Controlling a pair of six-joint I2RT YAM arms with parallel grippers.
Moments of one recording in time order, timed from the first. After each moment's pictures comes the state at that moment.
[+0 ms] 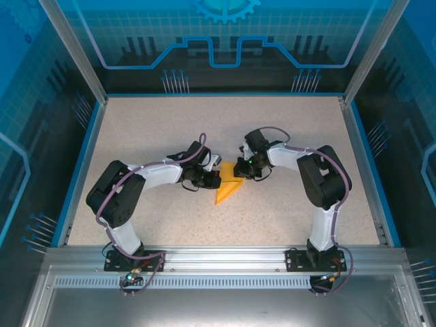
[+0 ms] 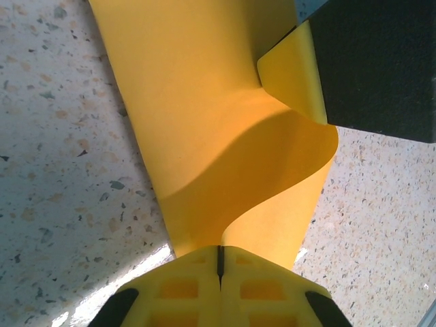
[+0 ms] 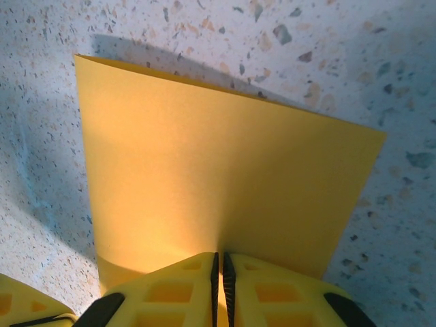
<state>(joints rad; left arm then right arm) -0.54 1.75 0.96 -0.28 0.44 -0.39 0.46 1.94 1.16 -0.45 -0.42 0.51</state>
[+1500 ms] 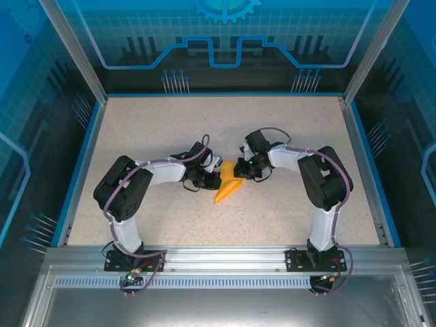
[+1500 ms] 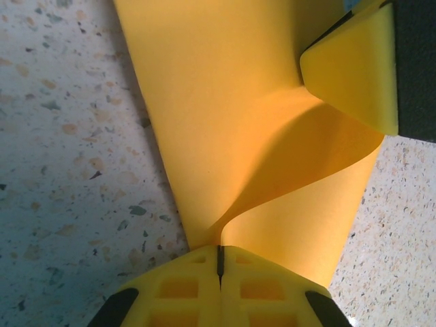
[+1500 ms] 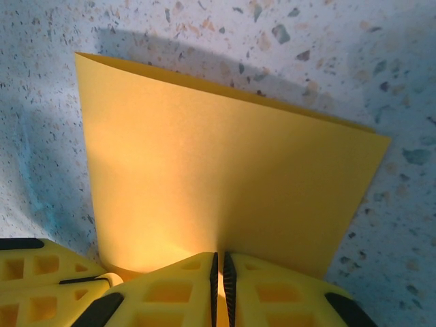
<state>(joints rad) -0.53 1.83 0.98 -0.27 0.43 -0.35 0.46 1.93 1.14 -0.42 -0.42 0.52</state>
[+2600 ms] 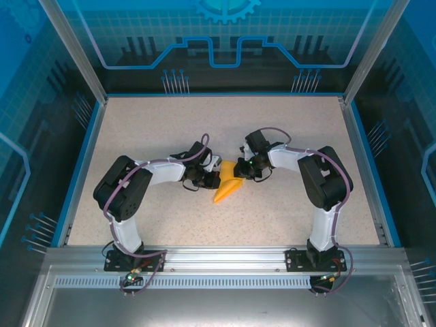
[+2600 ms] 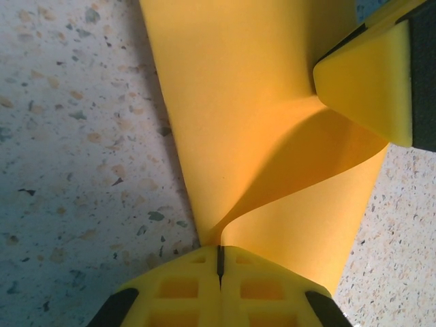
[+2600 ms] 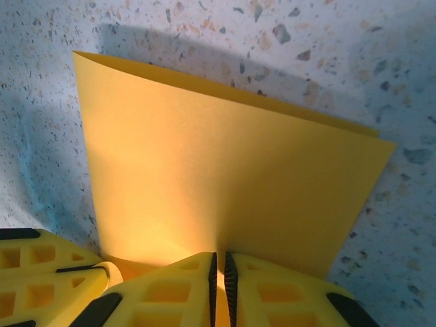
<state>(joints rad) -0.53 1.83 0.98 -0.27 0.41 -0.35 0.46 1.93 1.14 -0.41 -0.42 0.52</state>
